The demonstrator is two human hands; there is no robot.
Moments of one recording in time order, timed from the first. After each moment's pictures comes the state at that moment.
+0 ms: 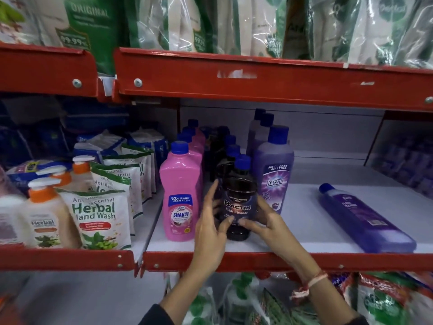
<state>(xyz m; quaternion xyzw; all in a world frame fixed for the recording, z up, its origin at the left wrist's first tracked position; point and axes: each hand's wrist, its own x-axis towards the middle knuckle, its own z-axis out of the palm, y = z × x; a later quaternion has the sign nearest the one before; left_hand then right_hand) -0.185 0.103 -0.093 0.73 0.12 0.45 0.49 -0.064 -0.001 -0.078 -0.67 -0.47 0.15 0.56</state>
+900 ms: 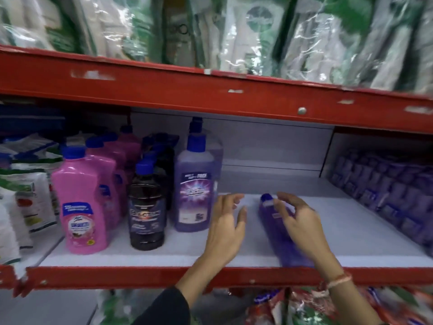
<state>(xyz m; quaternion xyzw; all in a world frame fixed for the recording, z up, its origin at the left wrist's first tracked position) -0.017 -0.022 -0.072 0.81 0.14 0.45 0.34 0.090 -0.153 -0.040 -0.83 -0.32 -0.13 0.44</state>
